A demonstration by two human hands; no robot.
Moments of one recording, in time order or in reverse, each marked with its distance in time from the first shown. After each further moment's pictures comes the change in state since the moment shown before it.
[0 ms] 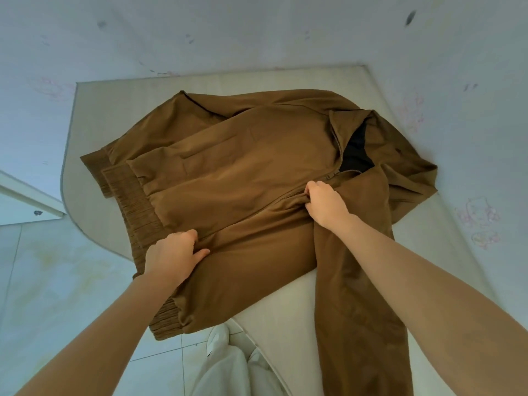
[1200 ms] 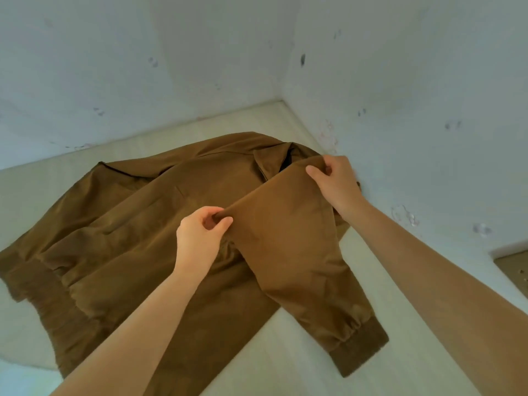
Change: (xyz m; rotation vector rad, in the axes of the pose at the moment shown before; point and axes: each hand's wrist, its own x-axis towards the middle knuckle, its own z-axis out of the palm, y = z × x) left_hand 0.053 0.194 -0.082 -0.894 0.289 0.154; right_hand -0.016 0.104 -0.140 0.742 0.498 0.219
